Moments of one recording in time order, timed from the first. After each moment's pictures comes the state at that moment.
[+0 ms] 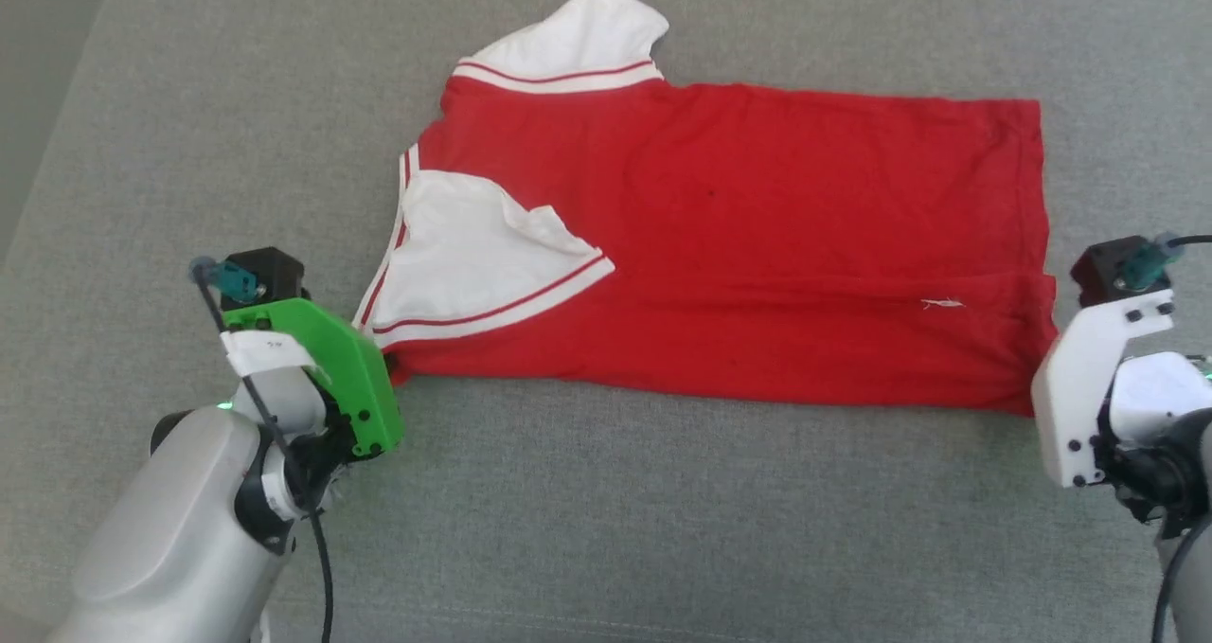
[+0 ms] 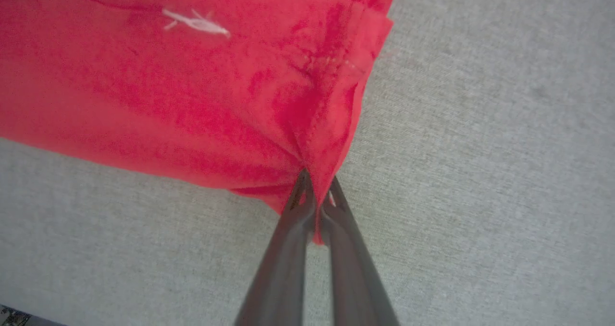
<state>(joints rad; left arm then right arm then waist) -0.46 0.47 -0.49 0.19 -0.90 0.29 0.57 -0.31 -0.31 -0.02 0.07 0.20 0.13 1.01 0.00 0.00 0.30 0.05</state>
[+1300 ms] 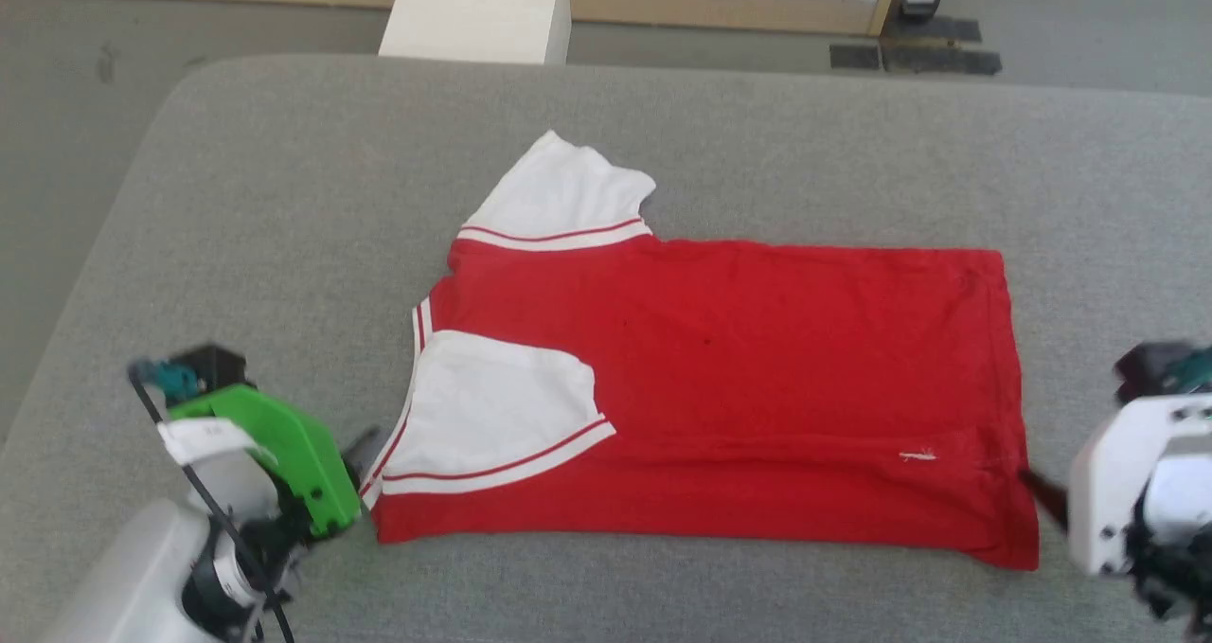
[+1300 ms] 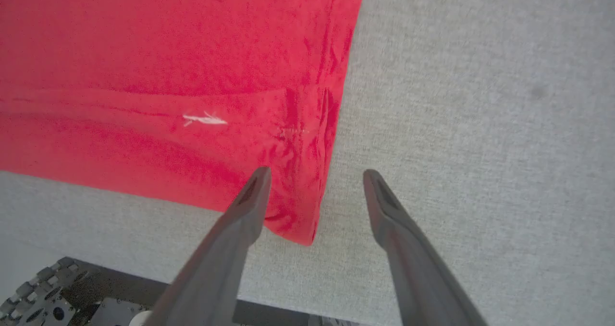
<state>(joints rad) -0.24 0.52 -0.40 0.07 -1.01 0.35 0.55 -0.11 -0.27 -0.13 0.03 0.31 0.13 0.98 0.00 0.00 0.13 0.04</state>
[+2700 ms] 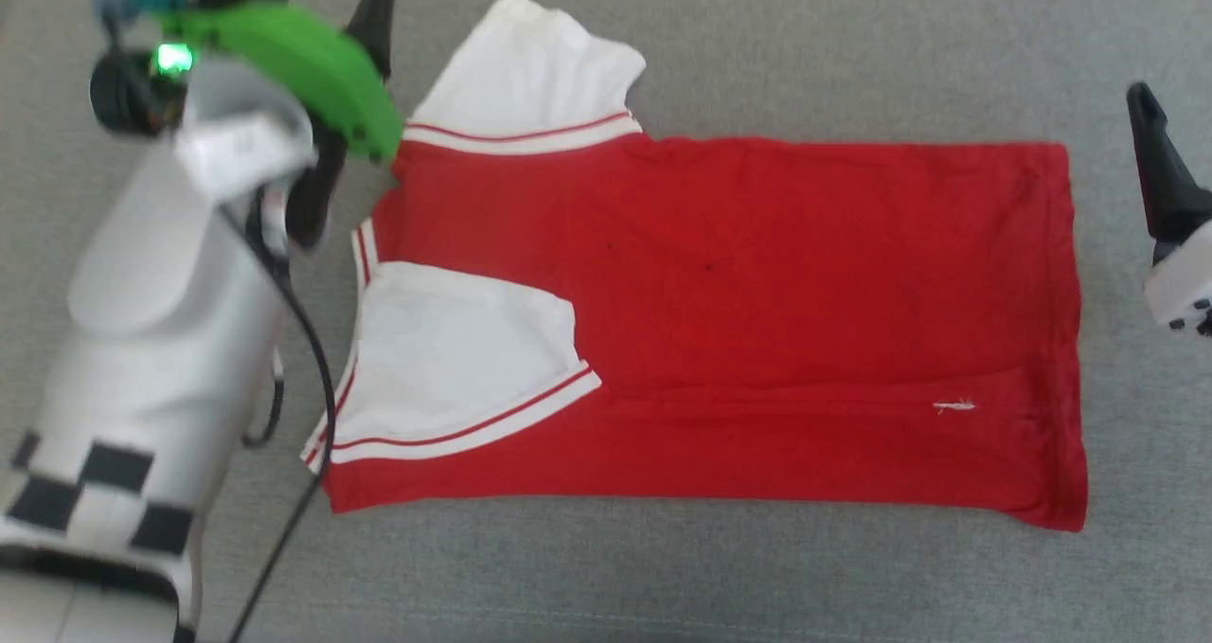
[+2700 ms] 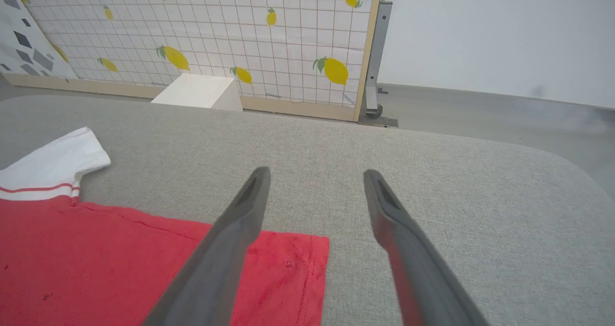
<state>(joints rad) -0.95 0.34 -0.47 0.50 -0.68 0.04 0.02 -0.44 -0.33 -0.14 0.02 0.32 0.13 0.31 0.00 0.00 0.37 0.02</state>
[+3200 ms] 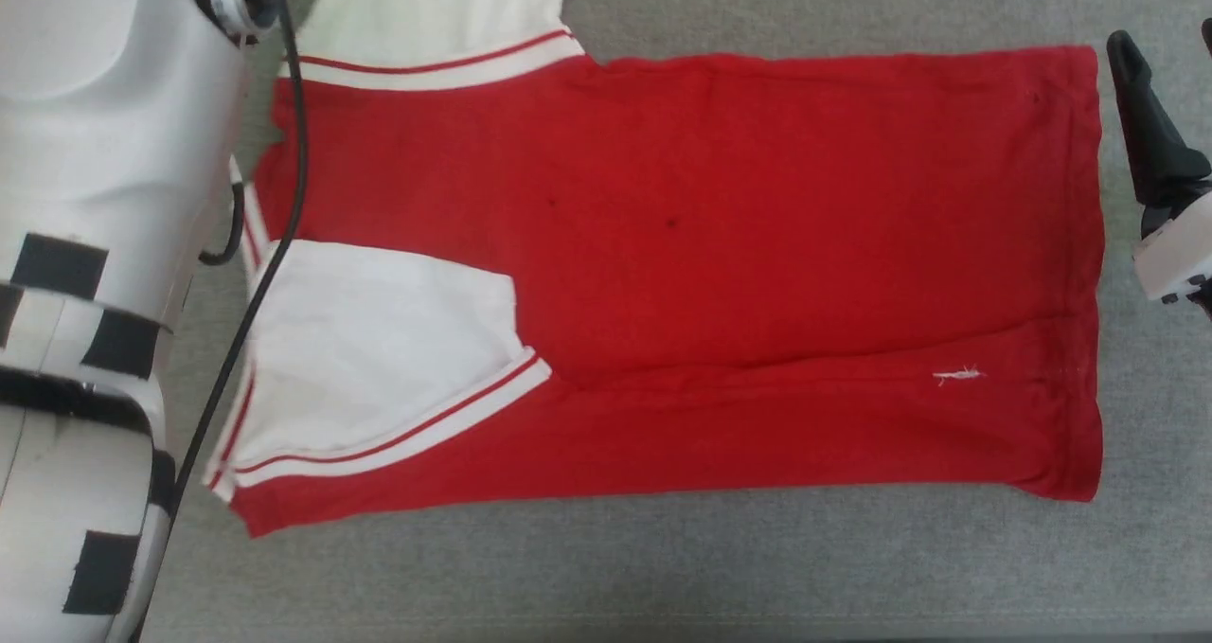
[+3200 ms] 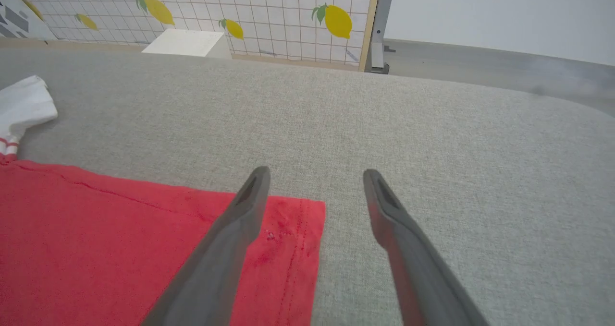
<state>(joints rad) -1.38 0.29 -0.57 0.84 -0.68 0.06 0.59 -0.48 -0.33 -0.09 -0.05 0.35 0.13 0.33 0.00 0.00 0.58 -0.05</state>
